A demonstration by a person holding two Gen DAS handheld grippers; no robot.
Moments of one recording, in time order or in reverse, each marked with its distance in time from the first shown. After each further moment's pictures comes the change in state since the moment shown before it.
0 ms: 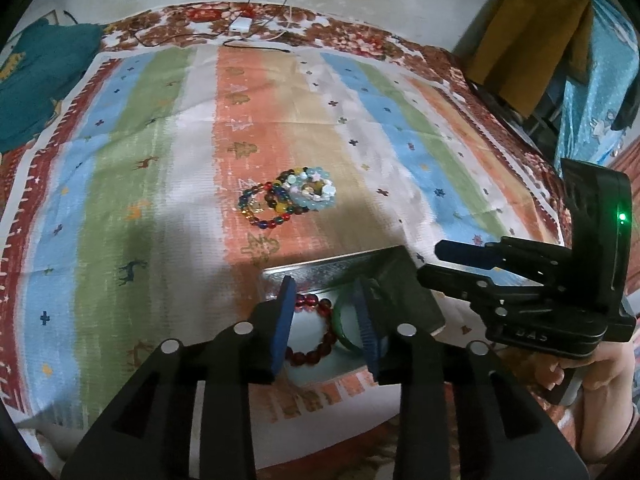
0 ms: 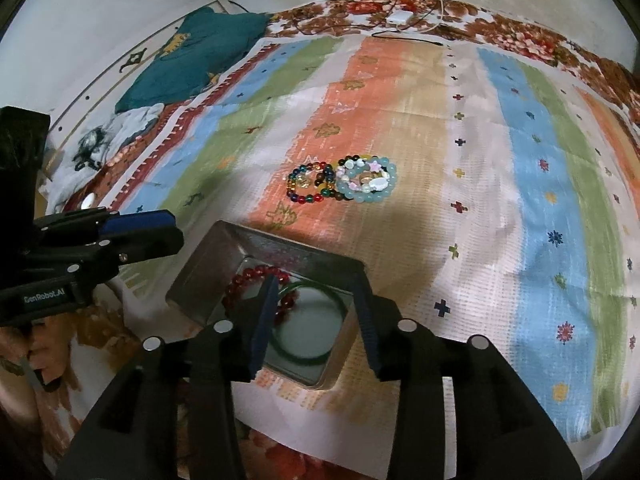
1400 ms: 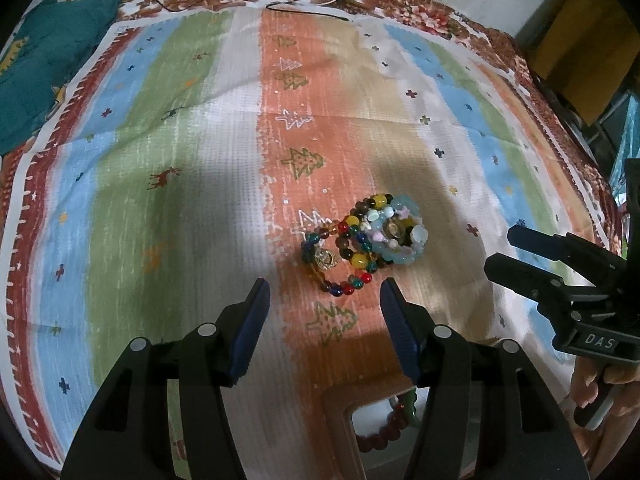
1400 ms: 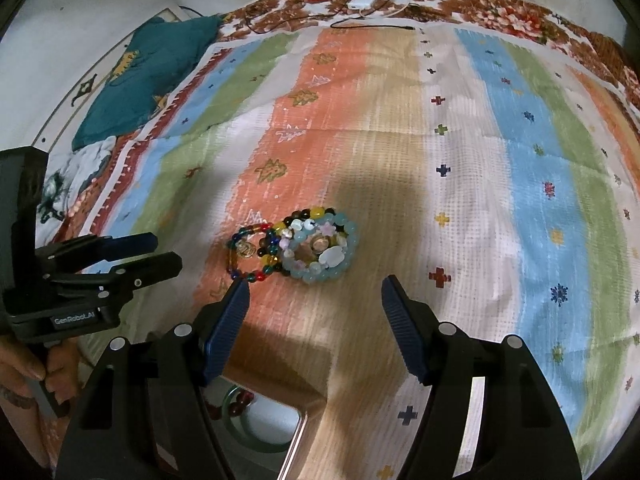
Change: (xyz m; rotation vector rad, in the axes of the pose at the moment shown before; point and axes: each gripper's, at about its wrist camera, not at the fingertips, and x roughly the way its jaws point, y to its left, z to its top) left arm 0.079 0.053 0.078 -0.077 0.144 0.135; right arm 0.061 -0.046 0.083 0.107 0.057 -0.036
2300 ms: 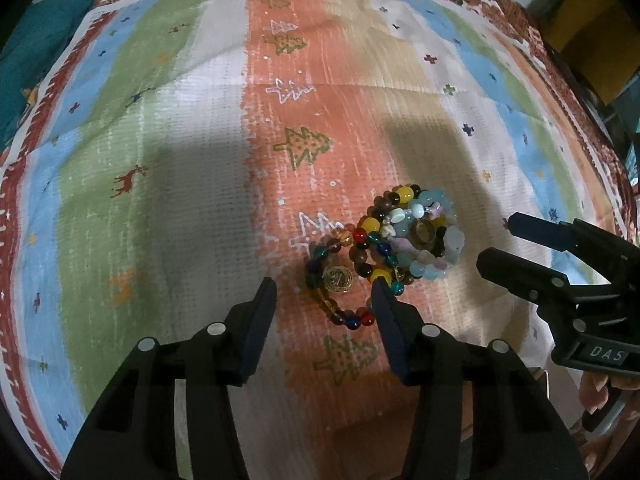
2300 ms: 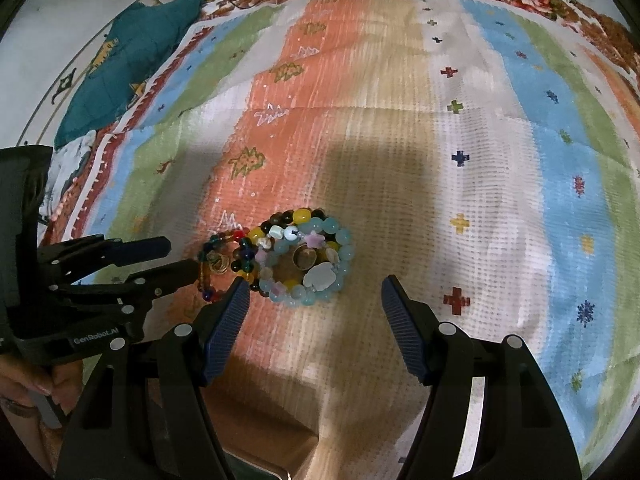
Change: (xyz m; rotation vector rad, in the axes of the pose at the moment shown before) left arm 0.056 0.002 0.023 0.036 0.119 0.023; right arm 0.050 -0.009 0.020 0.026 0.094 -0.002
